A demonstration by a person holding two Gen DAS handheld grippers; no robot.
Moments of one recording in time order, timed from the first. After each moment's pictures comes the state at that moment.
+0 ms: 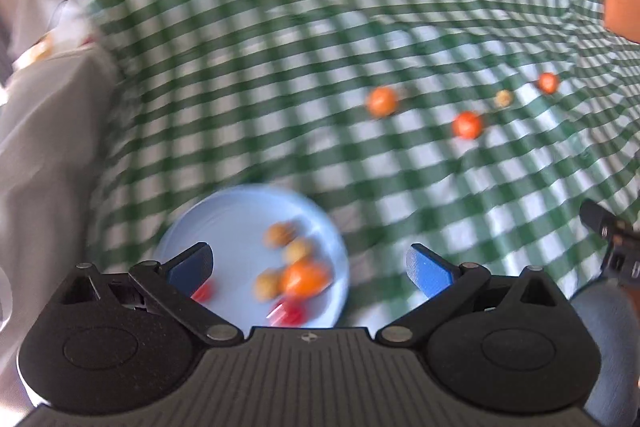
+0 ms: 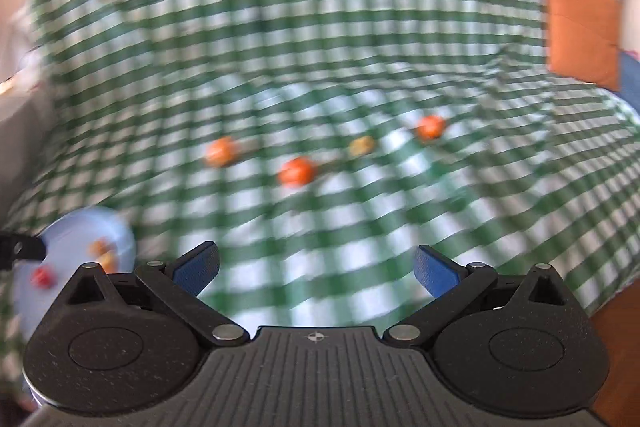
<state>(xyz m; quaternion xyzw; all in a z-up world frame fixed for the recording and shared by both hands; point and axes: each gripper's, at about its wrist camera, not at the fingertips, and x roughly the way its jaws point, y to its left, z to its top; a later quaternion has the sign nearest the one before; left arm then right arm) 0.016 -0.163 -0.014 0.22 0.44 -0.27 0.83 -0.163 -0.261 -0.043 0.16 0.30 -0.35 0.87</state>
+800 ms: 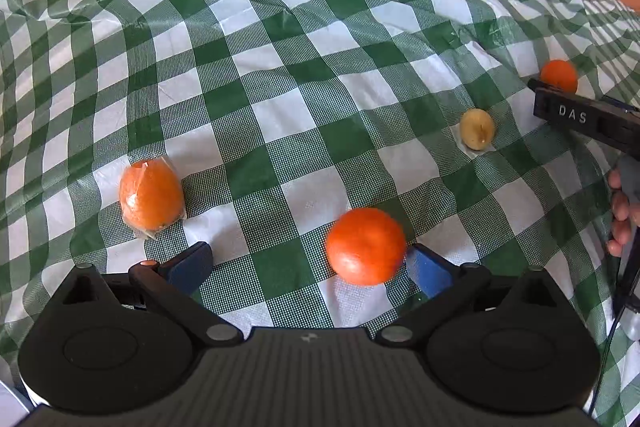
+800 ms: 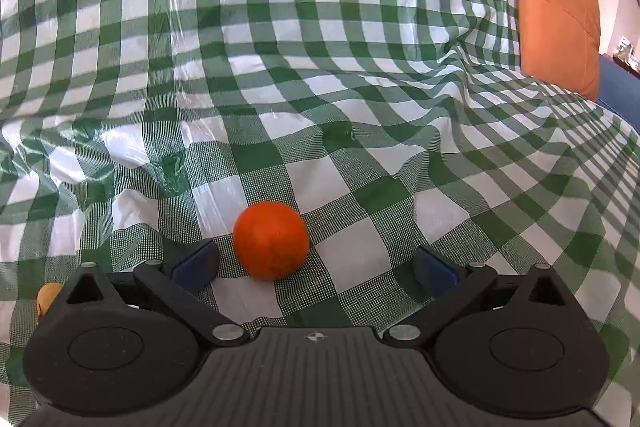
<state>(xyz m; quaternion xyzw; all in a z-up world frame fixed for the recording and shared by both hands) 0.087 -0.403 -0.172 0.24 0.47 -0.34 0.78 -0.041 -0.573 -0.188 0.12 0.29 -0.44 0.84</state>
